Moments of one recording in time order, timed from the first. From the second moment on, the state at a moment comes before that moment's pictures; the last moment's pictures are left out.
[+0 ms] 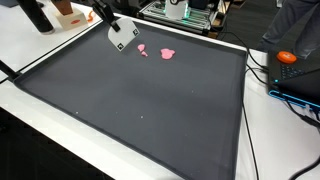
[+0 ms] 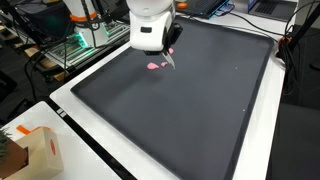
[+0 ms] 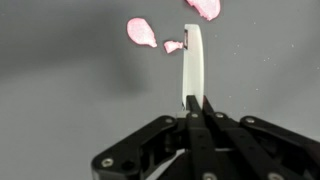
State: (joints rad) arm -0.20 0.31 -0.06 -1.93 0.43 1.92 -0.09
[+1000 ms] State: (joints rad) arm -0.25 0.31 -0.11 -1.98 0.40 1.80 -0.30
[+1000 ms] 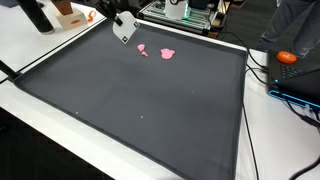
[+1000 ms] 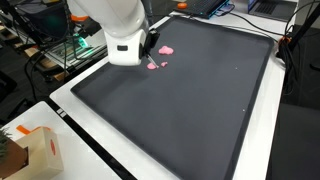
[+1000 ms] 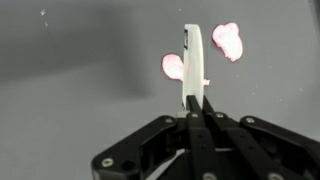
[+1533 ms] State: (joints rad) arm -0.25 0.31 -0.10 -2.01 0.36 1.79 -0.42
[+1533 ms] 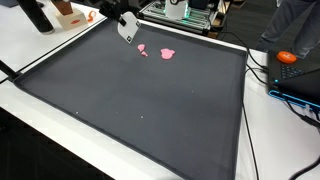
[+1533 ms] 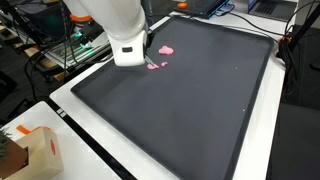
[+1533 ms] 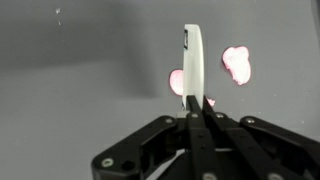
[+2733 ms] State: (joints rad) arm -0.14 0.18 -0.04 -2.15 0.28 1.80 -0.60
